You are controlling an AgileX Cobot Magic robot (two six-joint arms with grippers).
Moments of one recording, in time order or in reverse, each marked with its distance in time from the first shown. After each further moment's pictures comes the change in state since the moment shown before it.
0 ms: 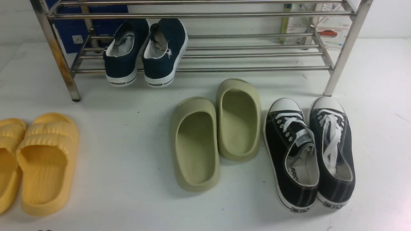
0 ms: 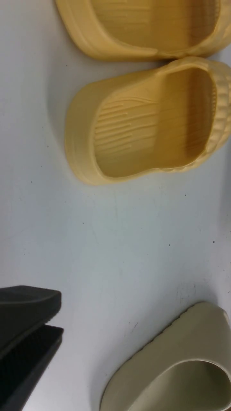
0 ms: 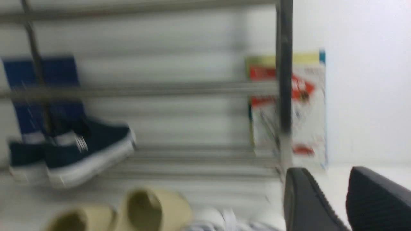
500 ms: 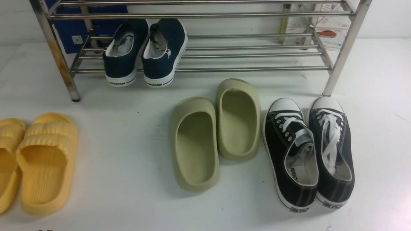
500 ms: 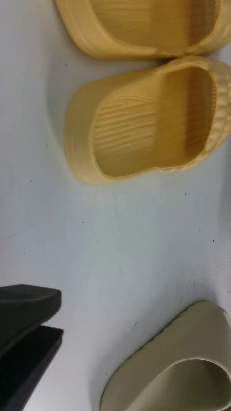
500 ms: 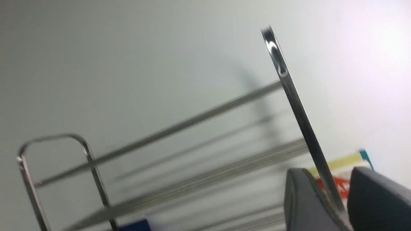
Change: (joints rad) right arm 0.000 0.192 -0.625 0.159 0.389 0.178; left arm 0.000 0.000 0.000 0.000 0.000 0.000
